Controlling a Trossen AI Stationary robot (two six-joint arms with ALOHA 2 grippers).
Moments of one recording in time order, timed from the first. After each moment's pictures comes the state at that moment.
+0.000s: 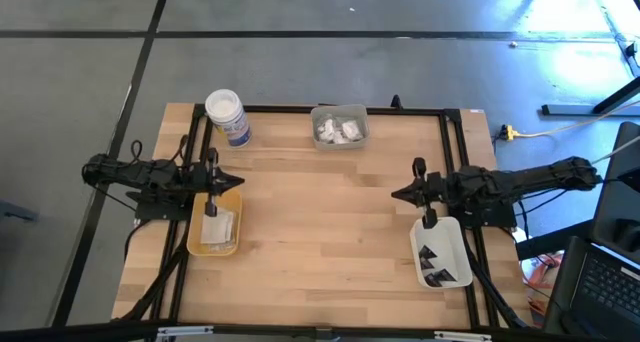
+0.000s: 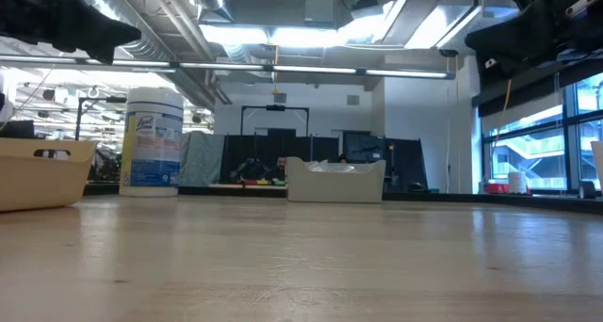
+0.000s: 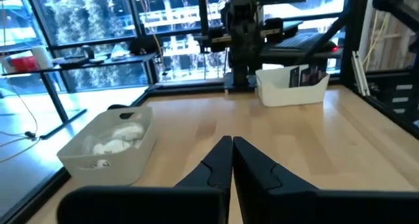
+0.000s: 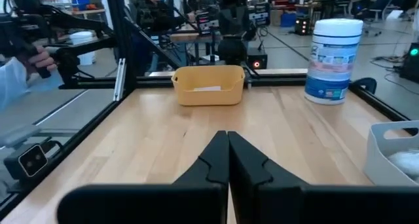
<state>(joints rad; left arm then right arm) -0.23 0.02 0.22 -0.26 -0.36 0.07 0.16 0.45 0.17 0.20 0.06 0.07</state>
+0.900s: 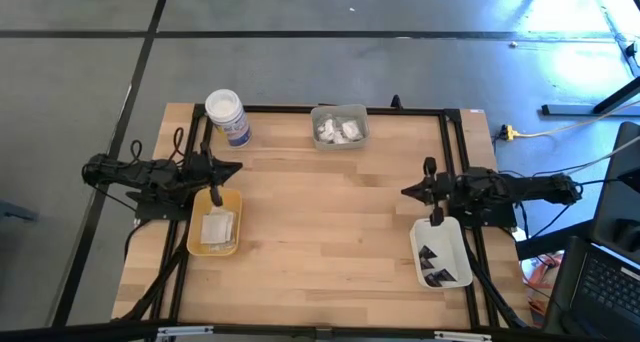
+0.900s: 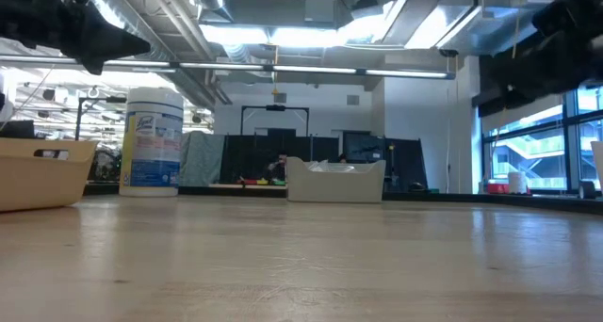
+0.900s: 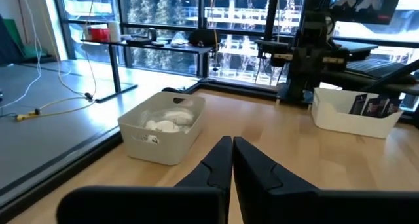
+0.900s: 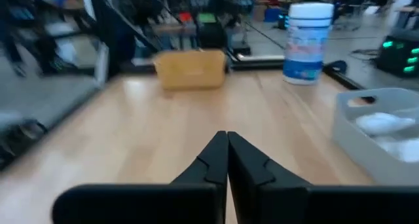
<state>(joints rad) -0.23 0.02 0.22 -0.26 -0.61 -0.11 0.12 0.04 0.08 -0.16 0.09 0.04</state>
